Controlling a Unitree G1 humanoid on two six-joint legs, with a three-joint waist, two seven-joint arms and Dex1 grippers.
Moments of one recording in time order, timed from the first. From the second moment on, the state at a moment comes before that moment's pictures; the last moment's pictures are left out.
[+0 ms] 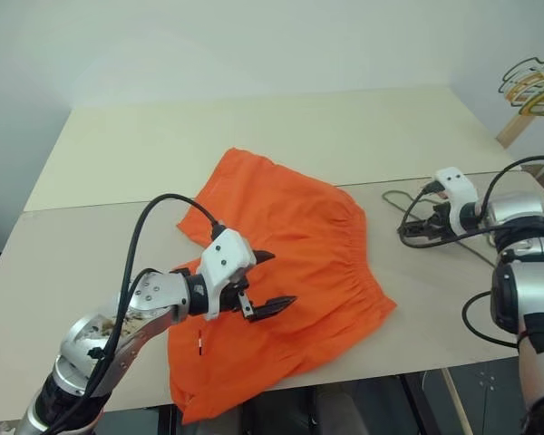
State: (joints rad) left arm -0.27 0.64 -0.14 -0.73 -0.57 0.85 -0.61; right arm -1.21 -0.72 0.14 1.32 -0.21 0.45 0.99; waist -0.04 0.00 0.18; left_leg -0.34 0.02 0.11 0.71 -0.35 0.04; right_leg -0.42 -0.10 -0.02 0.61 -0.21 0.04
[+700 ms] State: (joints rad) left arm -0.30 0.64 -0.18 -0.73 -0.51 0.83 -0.61; right arm -1.21 -0.70 0.18 1.31 -0.28 0.42 0.98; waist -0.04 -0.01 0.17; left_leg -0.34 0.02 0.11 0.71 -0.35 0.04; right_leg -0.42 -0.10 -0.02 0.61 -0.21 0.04
